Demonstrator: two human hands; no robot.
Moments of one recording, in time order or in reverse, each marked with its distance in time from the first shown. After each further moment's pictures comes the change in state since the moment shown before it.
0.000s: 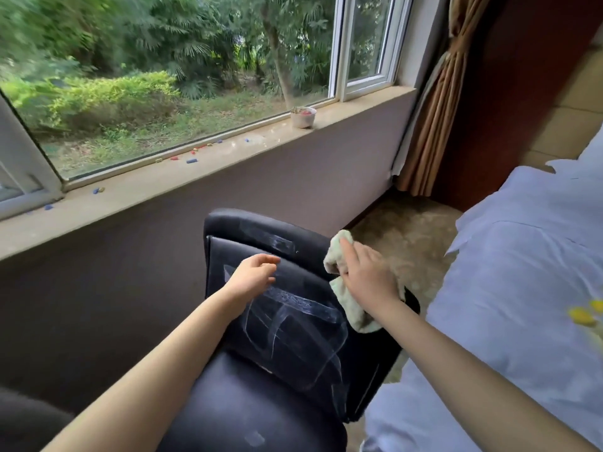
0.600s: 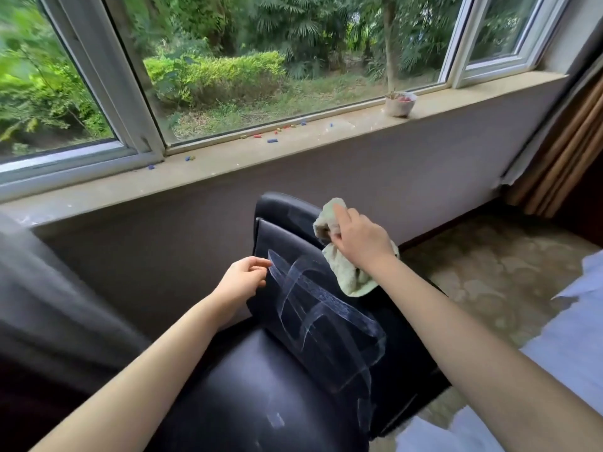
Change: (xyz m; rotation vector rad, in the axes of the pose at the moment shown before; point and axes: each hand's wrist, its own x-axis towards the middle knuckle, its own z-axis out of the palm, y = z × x) left_hand -0.007 -0.054 -0.047 -0.008 0.372 -0.177; right_hand 0.115 -0.062 0.056 0.166 -0.211 -0.302
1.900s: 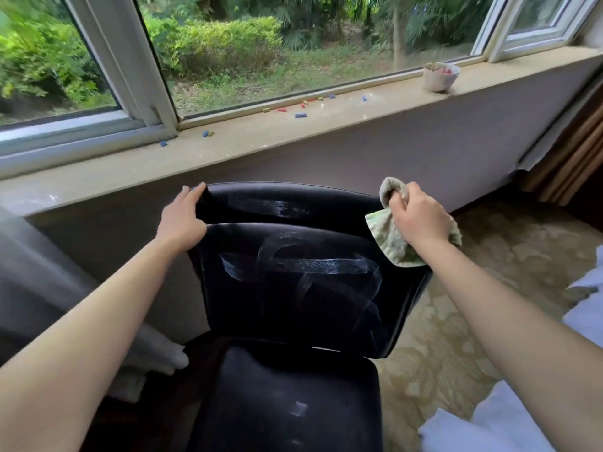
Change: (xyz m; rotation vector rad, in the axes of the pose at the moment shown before) left_hand 0.128 -0.038 -0.174 0.643 0.294 0.135; right_hand 0.051 -0.012 0.034 0.197 0.113 0.470
